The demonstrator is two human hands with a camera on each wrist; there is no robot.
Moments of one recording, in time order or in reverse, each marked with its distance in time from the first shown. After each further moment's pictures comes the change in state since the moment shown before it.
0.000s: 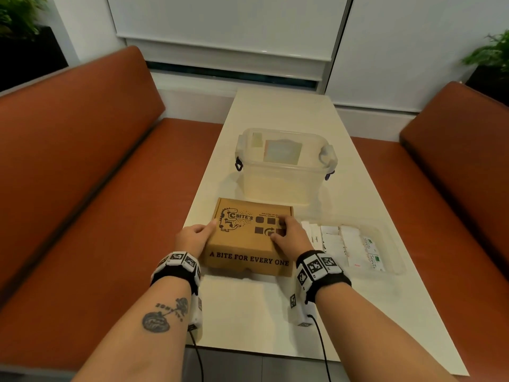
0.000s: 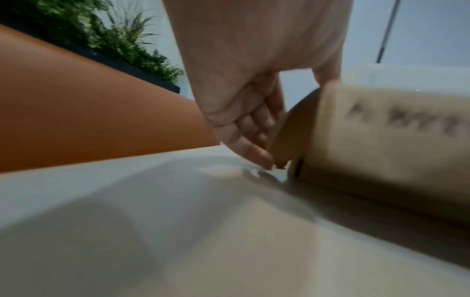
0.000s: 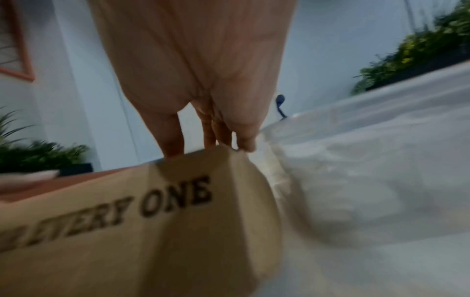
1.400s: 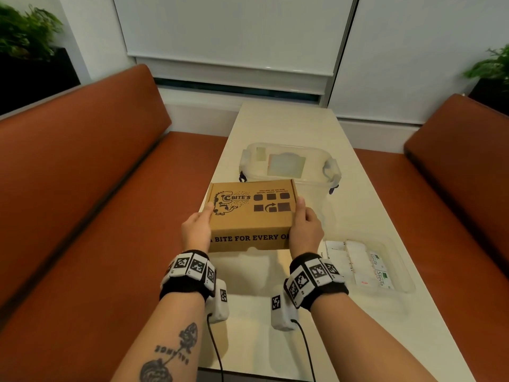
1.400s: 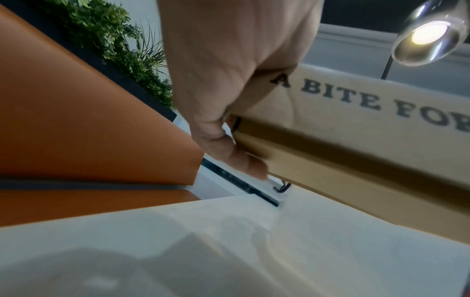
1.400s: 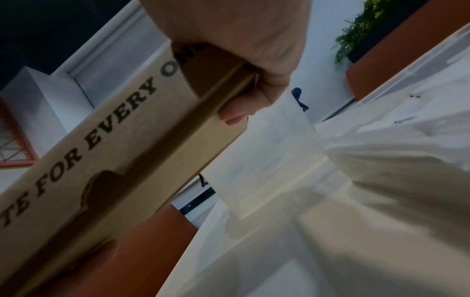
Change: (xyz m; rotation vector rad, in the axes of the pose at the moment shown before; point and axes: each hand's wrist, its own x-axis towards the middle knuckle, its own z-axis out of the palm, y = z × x) left_hand -0.007 0.065 -0.010 -0.556 0.191 -0.131; right_hand 0.005 -0.041 -0.015 0.614 0.529 0.030
